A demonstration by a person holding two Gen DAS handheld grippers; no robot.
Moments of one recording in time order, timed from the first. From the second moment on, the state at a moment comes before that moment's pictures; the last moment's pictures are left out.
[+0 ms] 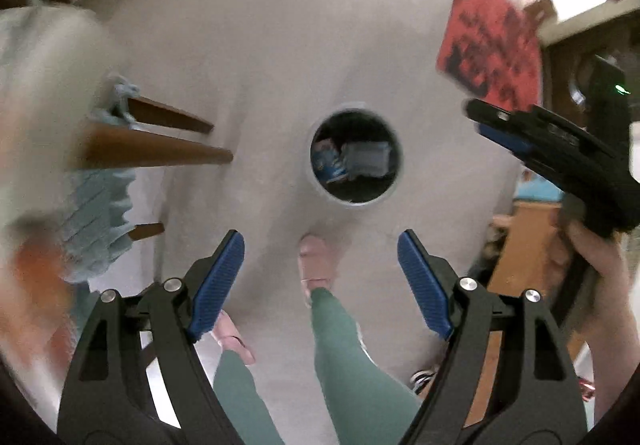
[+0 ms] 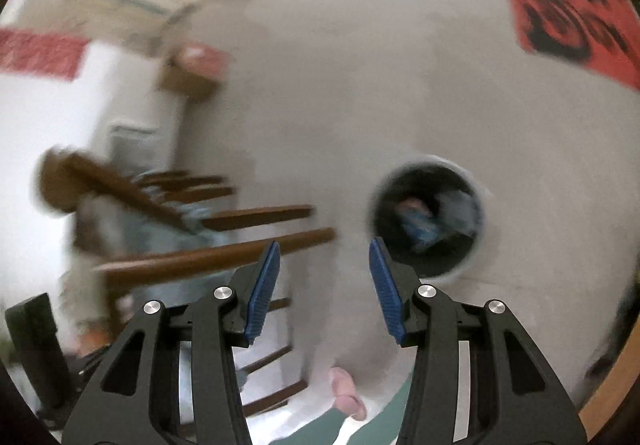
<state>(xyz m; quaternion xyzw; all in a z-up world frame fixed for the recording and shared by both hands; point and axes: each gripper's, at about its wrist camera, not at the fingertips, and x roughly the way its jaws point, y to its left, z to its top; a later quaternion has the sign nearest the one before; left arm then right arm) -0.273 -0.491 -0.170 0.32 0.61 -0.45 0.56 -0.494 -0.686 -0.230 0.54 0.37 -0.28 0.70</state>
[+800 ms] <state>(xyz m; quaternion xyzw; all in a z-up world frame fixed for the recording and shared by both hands) -0.026 -0.134 -0.069 0.06 0.61 -0.17 0.77 -0.094 -0.490 -0.084 0.34 0.50 0.05 0.79</state>
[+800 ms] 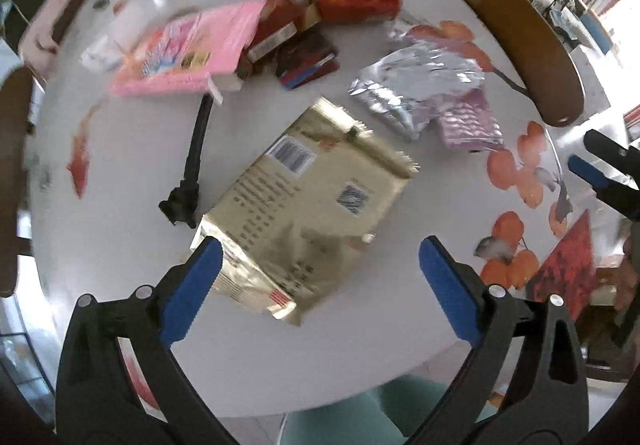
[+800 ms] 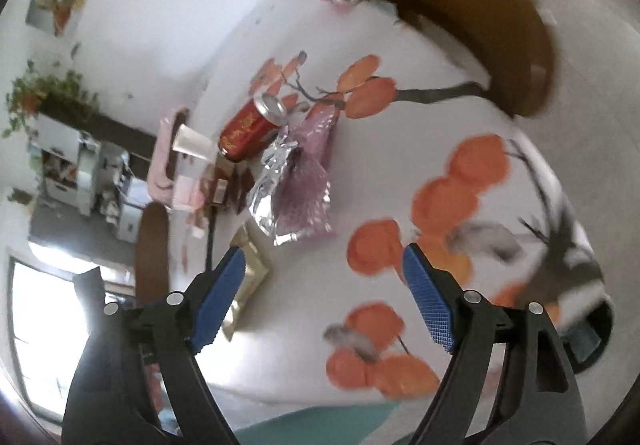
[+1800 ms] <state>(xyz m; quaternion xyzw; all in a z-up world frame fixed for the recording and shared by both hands) 0.009 -0.170 -0.133 0.09 0.60 -0.19 0.77 -0.035 -0.441 -0.135 0.33 0.56 0.13 0.75</state>
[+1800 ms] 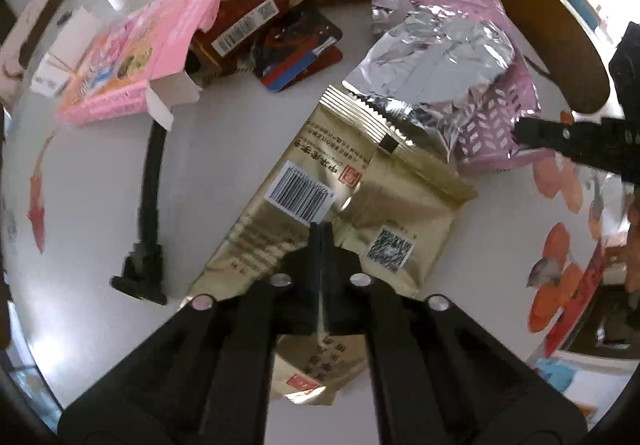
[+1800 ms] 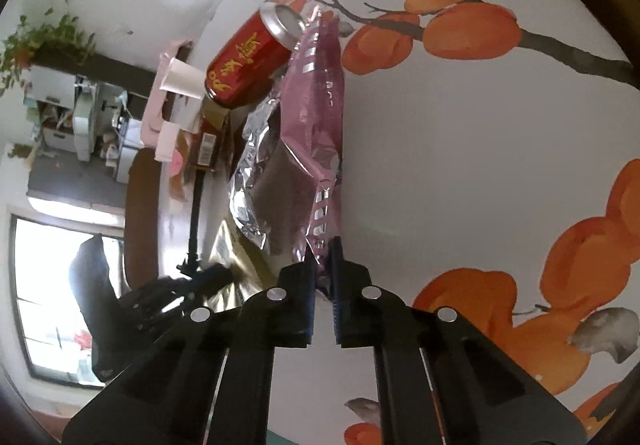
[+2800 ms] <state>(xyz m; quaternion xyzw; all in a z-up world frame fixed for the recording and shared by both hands) 0.016 -0.155 -0.141 0.14 0.58 -0.23 0.77 -0.052 -0.438 -0.122 0.36 0.54 0.15 0.74</state>
